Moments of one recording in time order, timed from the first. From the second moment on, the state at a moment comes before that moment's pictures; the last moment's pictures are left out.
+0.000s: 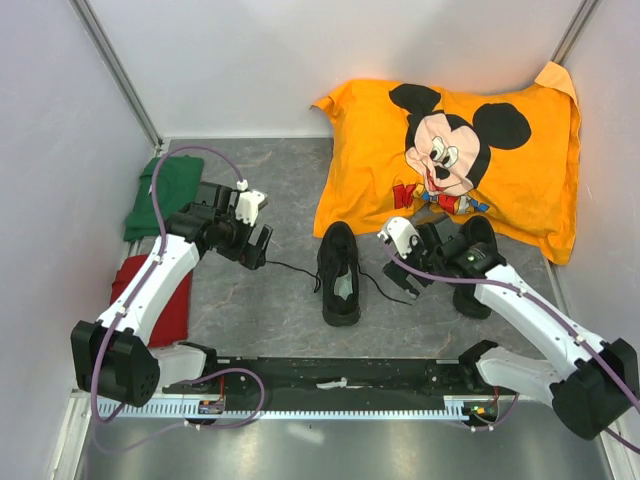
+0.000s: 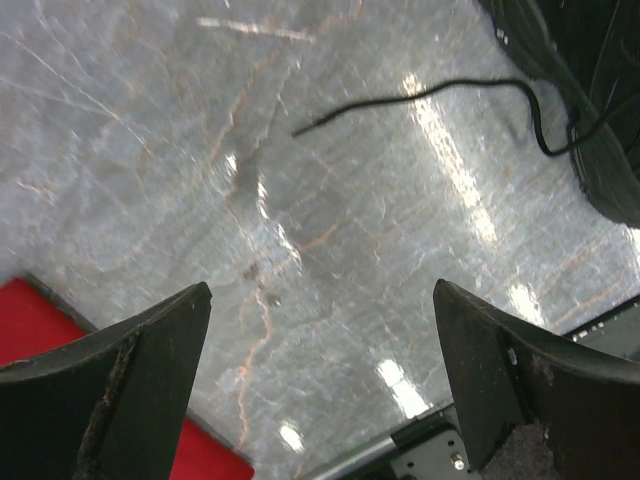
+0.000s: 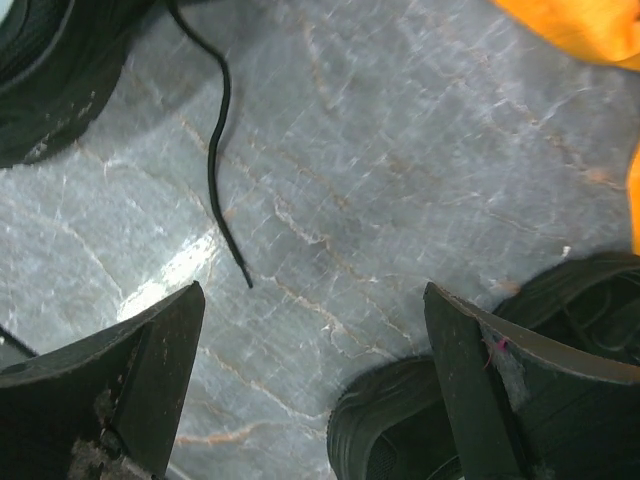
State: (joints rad) left arm -0.25 1.23 1.04 -0.83 0.21 0.23; right arm 0.53 1.06 0.83 -0.69 -0.07 -0.38
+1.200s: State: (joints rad) left arm -0.38 1.74 1.06 -0.66 0.57 1.33; right arm 0.53 1.46 0.93 -0.73 -0.19 -0.67
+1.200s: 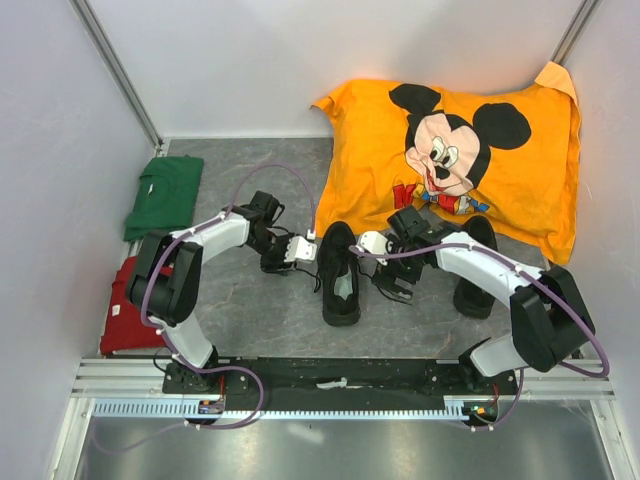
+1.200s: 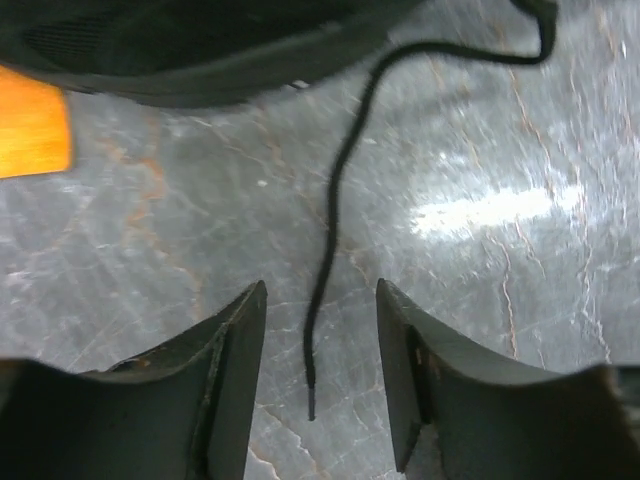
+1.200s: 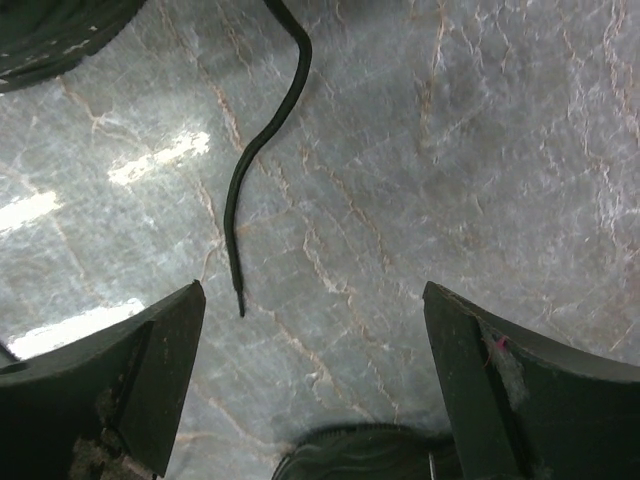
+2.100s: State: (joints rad) left arm -0.26 1.31 0.94 -0.63 0.66 0.93; right arm 0.53 1.37 0.73 -0.52 -0.12 -0.63
